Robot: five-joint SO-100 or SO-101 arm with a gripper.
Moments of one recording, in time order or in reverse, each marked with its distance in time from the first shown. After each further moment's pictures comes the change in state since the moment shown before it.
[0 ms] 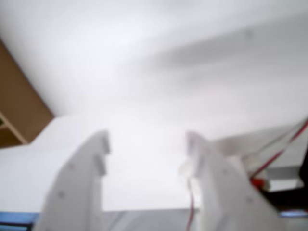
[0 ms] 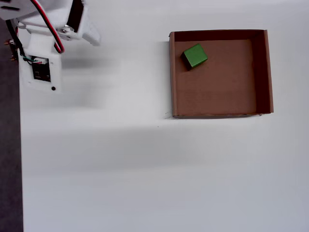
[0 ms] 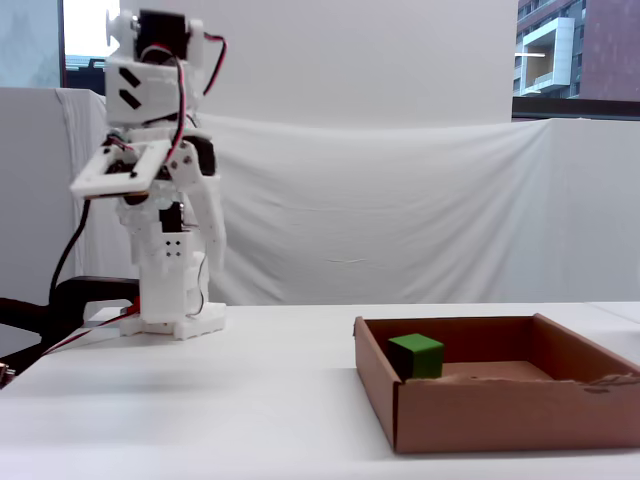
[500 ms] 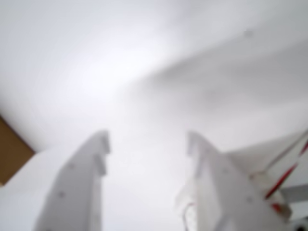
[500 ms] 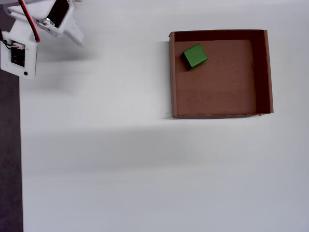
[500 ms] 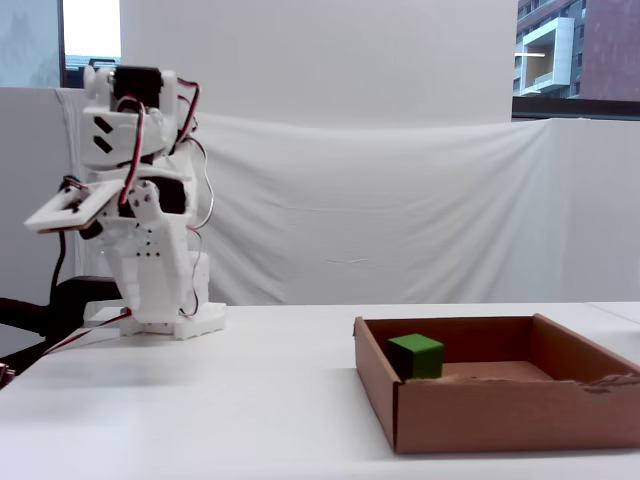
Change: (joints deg) arm 9.9 18.4 22.7 -9.1 0.0
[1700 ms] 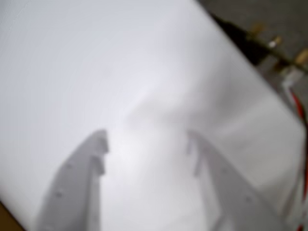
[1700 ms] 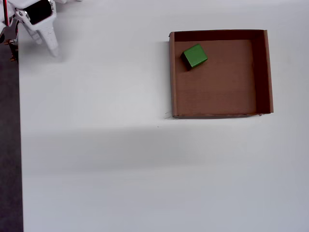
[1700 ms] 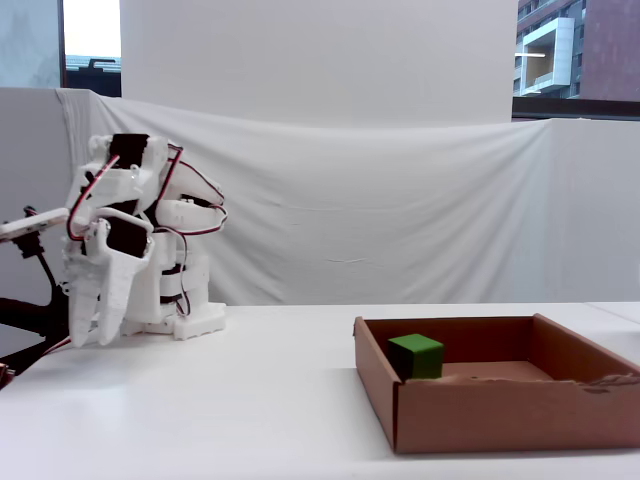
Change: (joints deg) arm 20.3 37.3 27.7 -3.0 0.0
